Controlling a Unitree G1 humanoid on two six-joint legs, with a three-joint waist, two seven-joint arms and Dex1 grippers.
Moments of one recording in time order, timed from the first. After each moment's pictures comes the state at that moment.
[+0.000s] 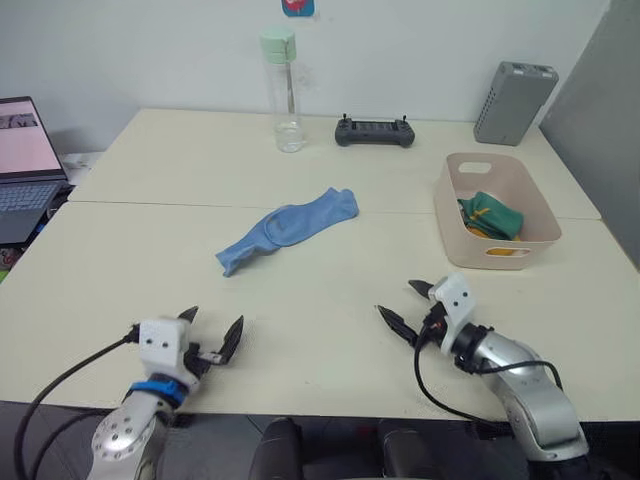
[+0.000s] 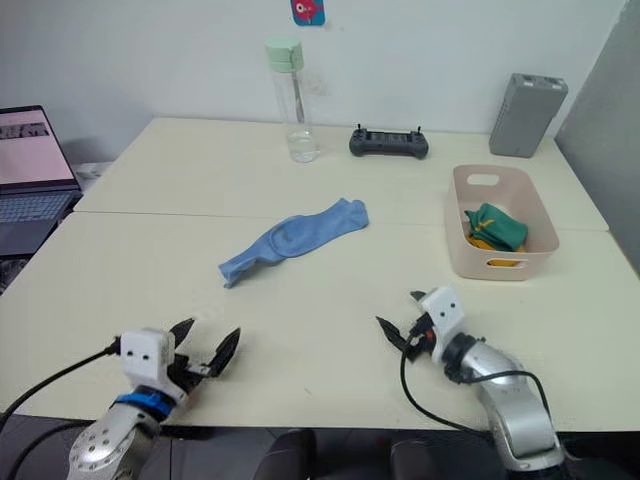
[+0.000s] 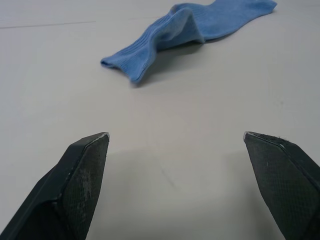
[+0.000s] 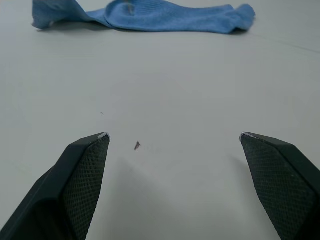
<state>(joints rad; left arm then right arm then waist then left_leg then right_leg) 0.38 0.29 0.28 -0.39 -0.27 0.16 -0.44 0.05 -0.33 0.07 -0.39 0.18 0.42 0.53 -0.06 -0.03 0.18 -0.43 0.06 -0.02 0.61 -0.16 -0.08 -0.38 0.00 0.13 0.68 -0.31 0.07</state>
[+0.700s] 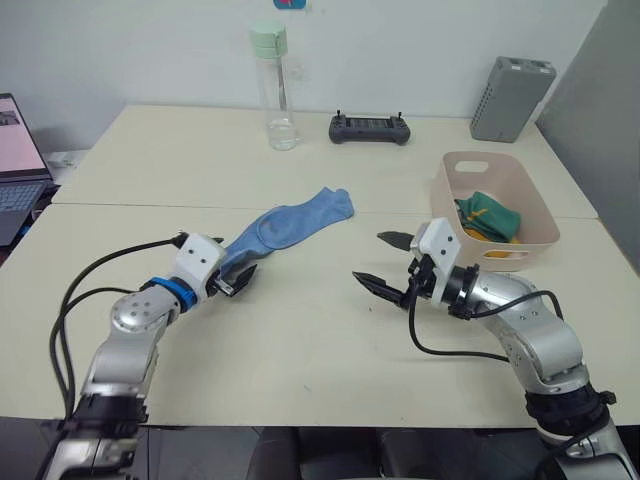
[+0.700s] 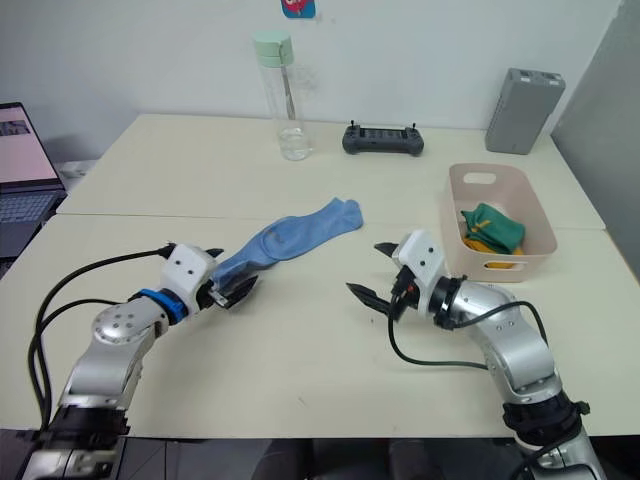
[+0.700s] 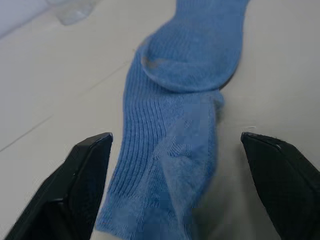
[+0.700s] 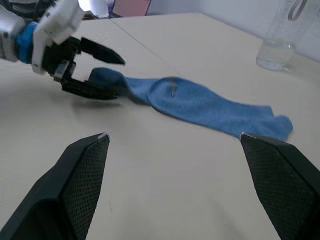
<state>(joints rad) -0.27 0.63 0.06 0.16 -0.06 0.13 -0.61 -0.36 -0.43 0.14 -0.40 0.30 0.56 0.69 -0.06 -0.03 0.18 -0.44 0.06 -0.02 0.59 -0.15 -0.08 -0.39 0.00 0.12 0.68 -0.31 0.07</state>
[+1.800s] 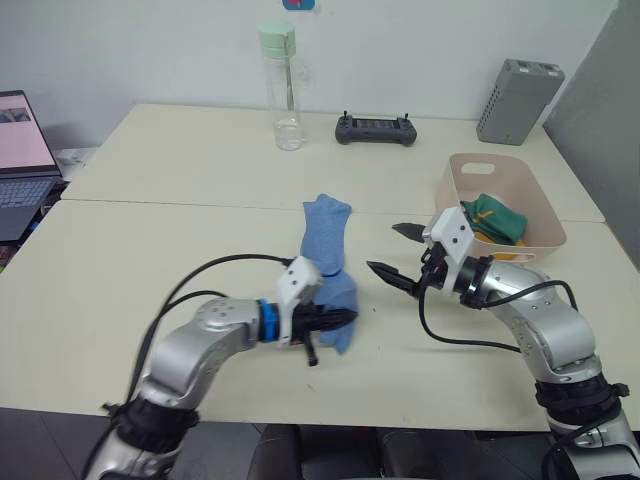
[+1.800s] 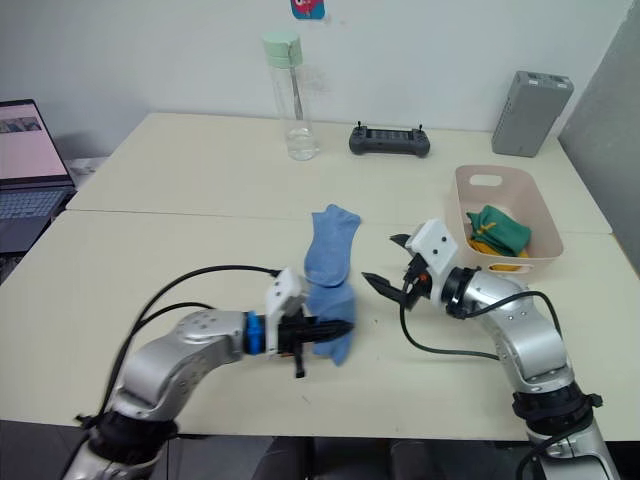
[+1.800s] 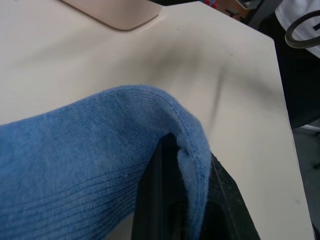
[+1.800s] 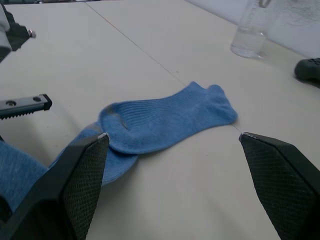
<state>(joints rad) -0.34 0.43 -0.24 -0.27 -0.46 0.77 -0.86 -0.39 -0.51 0.08 -0.34 0.30 0.56 0.70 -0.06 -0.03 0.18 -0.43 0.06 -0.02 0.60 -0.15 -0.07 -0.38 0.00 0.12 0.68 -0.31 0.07</state>
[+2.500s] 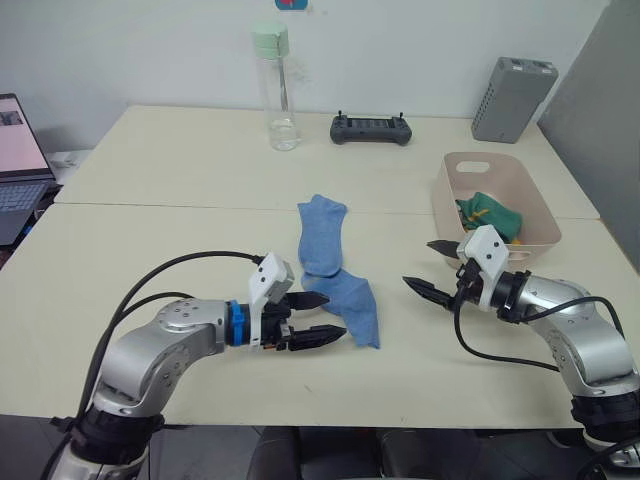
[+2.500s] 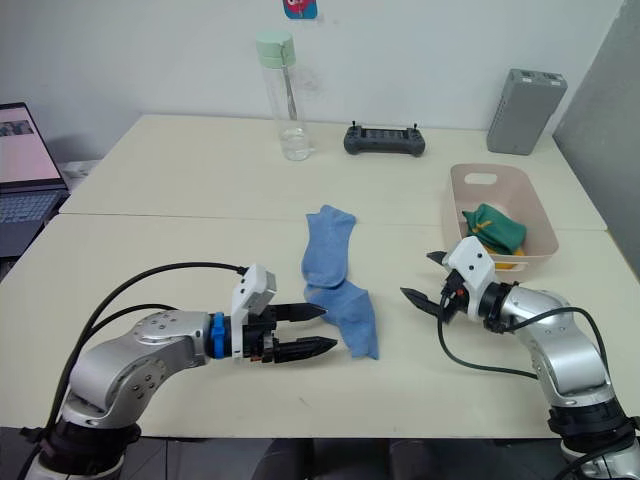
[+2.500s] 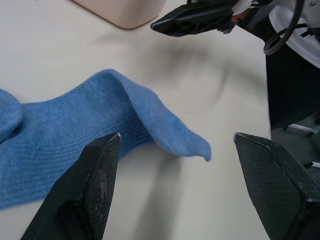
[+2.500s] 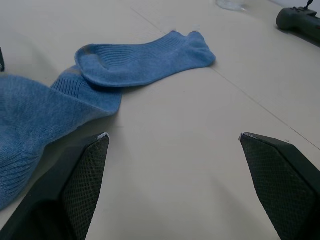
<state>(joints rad) -0.21 0.64 -0.03 -0.46 -0.66 0.87 -0.89 -0.25 -0.62 0.00 -0.31 0.30 0.49 0.76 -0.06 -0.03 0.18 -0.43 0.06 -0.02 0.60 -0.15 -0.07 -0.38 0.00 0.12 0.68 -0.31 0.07</state>
